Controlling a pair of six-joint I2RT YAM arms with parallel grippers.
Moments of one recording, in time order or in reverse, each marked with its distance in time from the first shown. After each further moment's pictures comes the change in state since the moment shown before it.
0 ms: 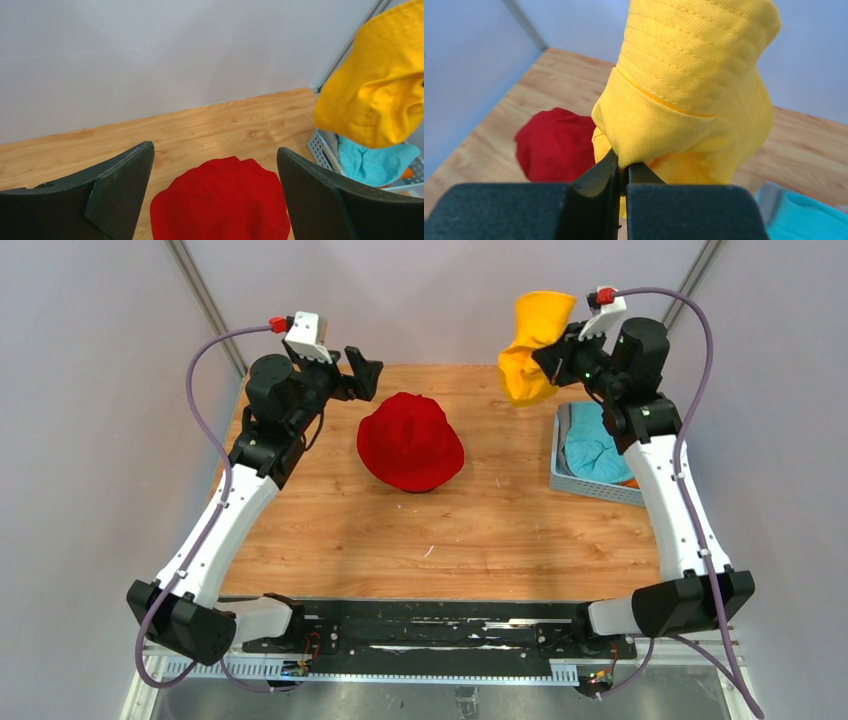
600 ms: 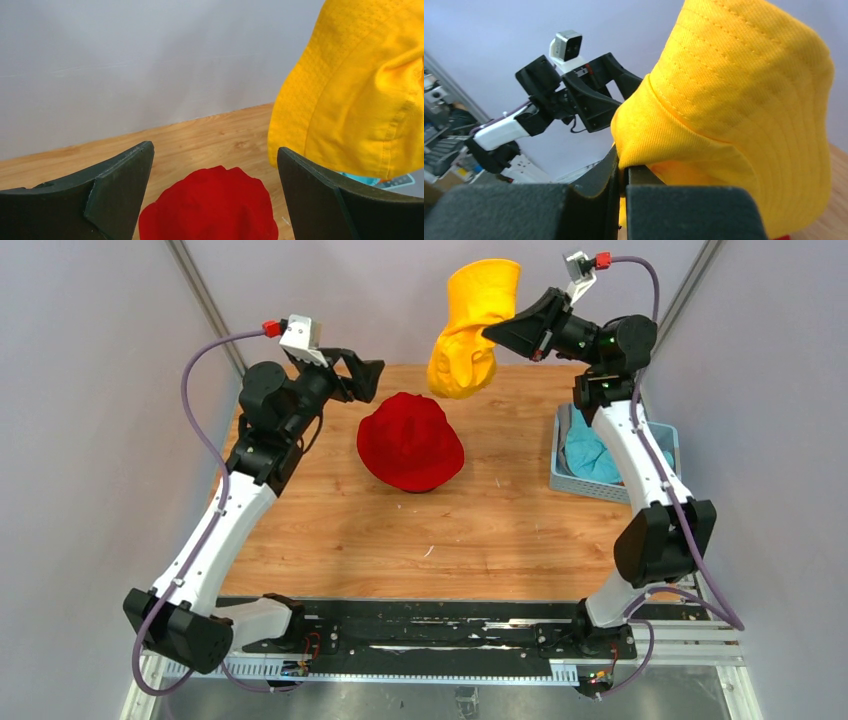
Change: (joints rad) left arm 0.000 -0.043 -0.046 0.090 0.053 -0.029; right arm 0.011 0.269 0.044 0.989 -0.732 0.846
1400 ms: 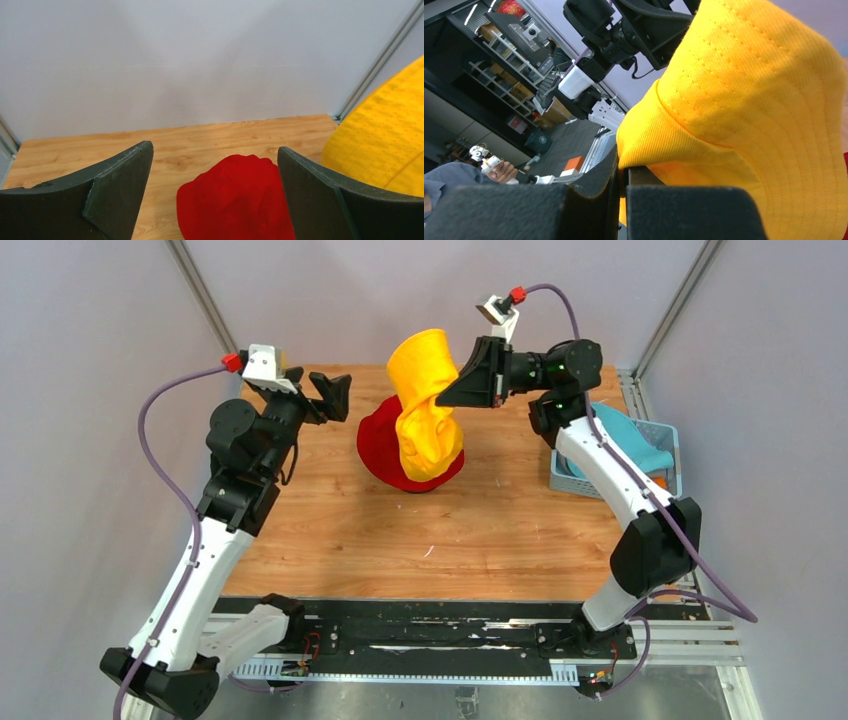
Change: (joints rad) left arm 0.000 -0.232 -0.112 -0.077 -0.190 0.043; right arm 0.239 -0.008 -0.100 0.174 -0.211 0.320
